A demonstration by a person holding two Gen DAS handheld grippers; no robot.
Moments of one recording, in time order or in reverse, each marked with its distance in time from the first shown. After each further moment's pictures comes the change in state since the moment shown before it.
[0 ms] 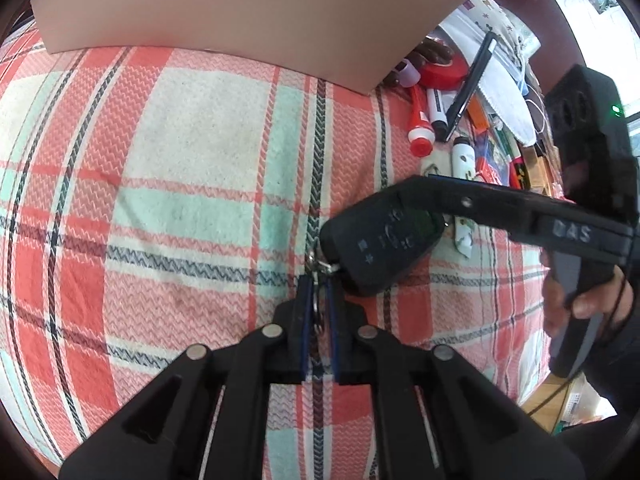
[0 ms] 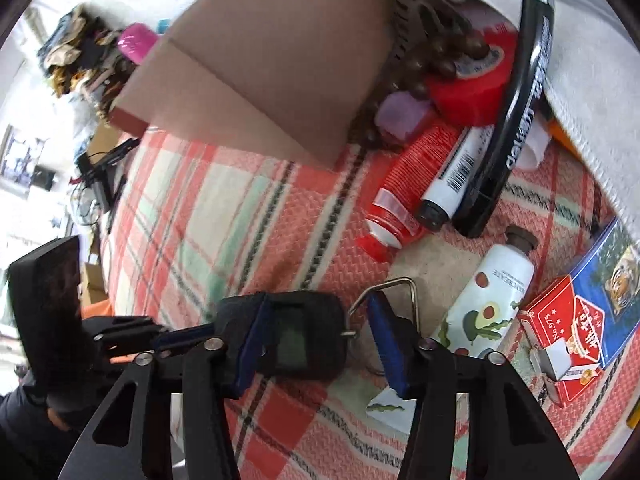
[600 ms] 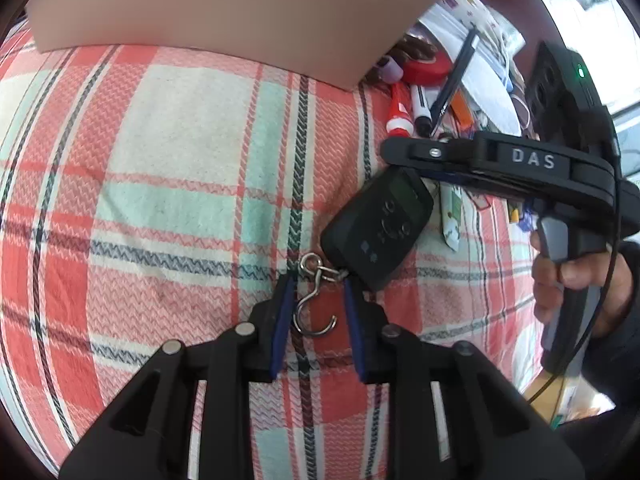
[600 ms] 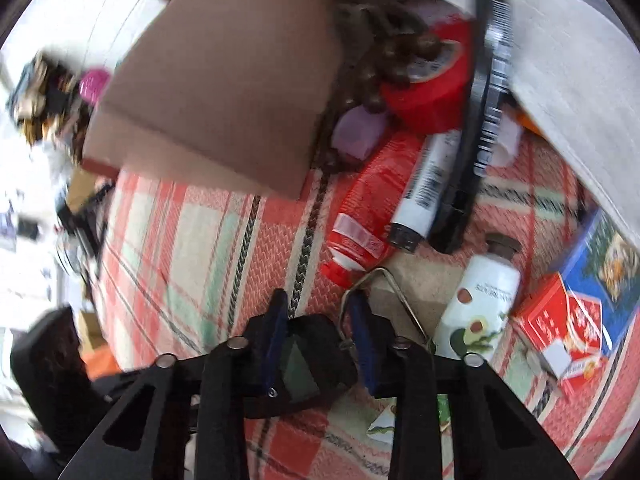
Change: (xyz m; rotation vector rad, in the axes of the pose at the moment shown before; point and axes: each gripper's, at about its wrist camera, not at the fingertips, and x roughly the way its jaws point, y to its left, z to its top) left arm -0.003 0.000 -0.007 0.002 -0.027 -0.043; right arm -0.002 -0.014 0.009 0.180 -0.053 -0.020
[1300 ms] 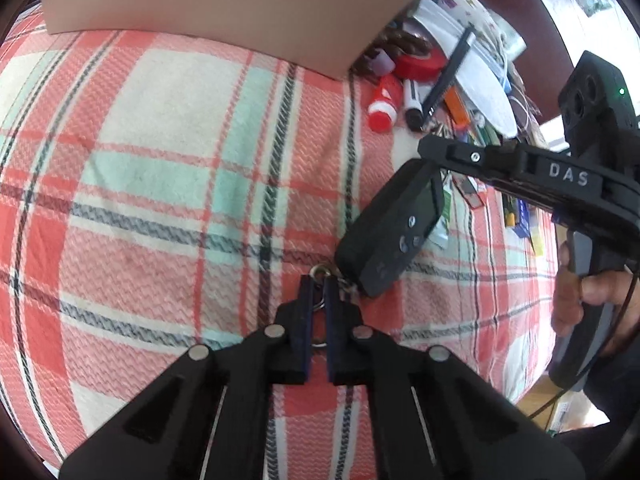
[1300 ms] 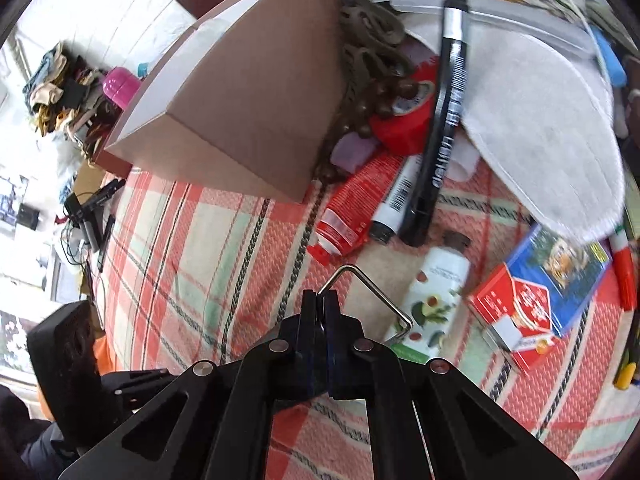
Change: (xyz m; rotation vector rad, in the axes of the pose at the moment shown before) left arm 0.008 -0.026 -0.017 -0.028 -0.016 -0.001; right arm -0.038 0.003 -0.017 -0.113 -0.060 -0.034
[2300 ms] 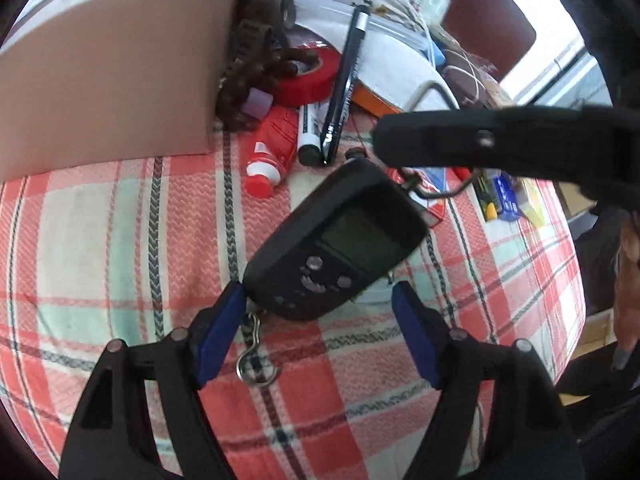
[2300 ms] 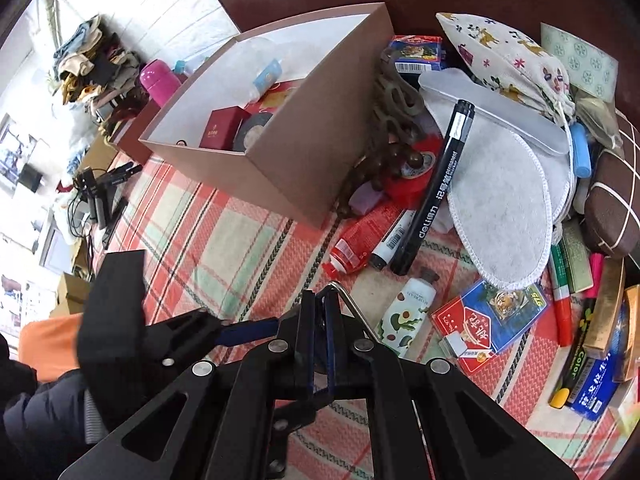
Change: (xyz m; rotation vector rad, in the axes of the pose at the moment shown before) left arm 0.030 -0.056 0.035 0.266 -0.082 0.013; right arm -0.053 0.025 0.011 -0.169 -0.032 -0.044
